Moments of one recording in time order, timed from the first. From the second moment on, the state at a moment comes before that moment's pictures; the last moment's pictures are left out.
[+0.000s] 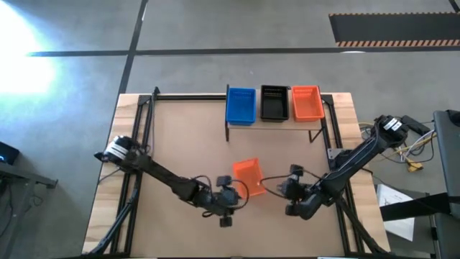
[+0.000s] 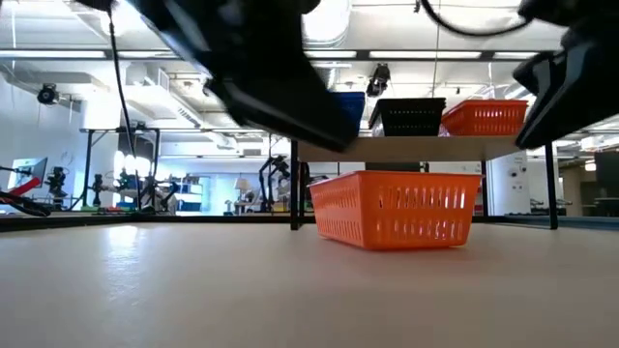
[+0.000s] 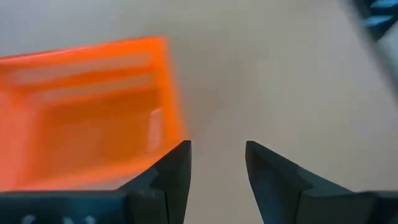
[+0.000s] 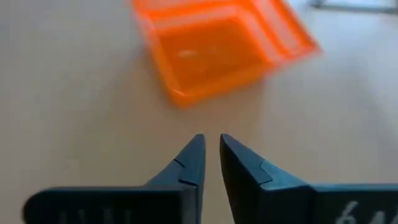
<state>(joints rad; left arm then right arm) -0.46 1.88 1.15 0.06 -0.36 -0.35 0.71 1.42 0.77 -0.49 0.62 0.65</state>
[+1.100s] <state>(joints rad) -0.43 1.87 0.79 0.48 -0.71 -0.67 0.45 1.89 1.21 -0.55 0.29 0.01</state>
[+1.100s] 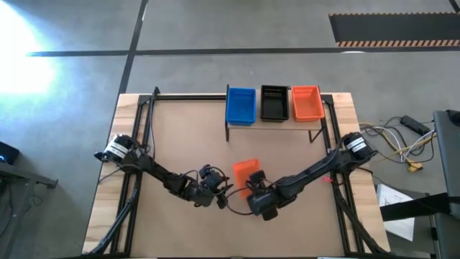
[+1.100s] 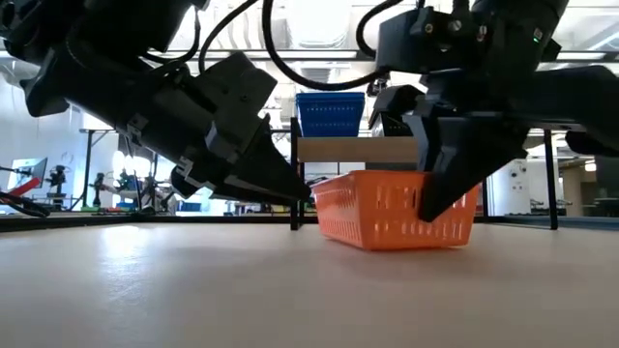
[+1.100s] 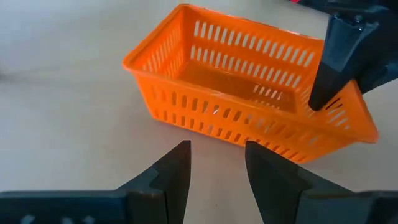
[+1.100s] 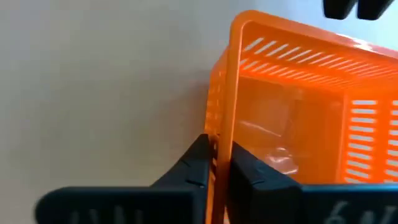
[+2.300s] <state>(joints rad) -0.43 1.96 0.83 0.70 -0.69 -0.54 -0.29 0.99 1.36 -1.42 0.37 -0.53</state>
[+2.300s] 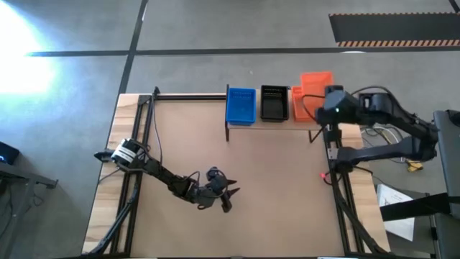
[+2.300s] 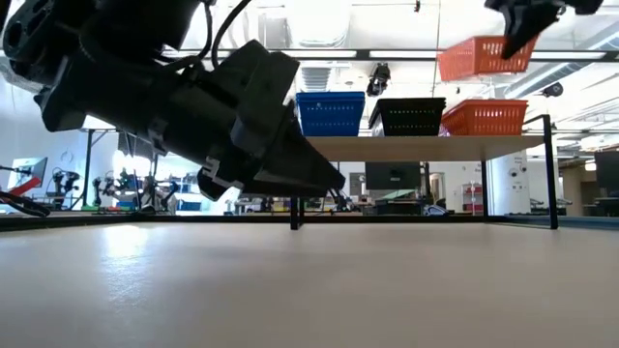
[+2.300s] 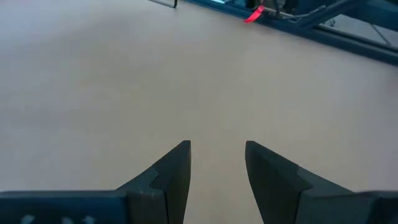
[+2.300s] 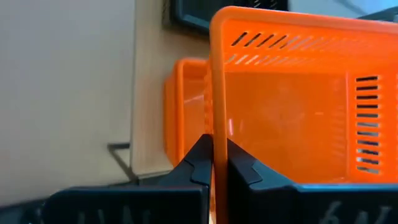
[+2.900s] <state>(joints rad) -0.43 1.96 0.89 0.70 -0.68 -0.53 -0.62 1.10 1.27 -1.30 0.13 -0.79</state>
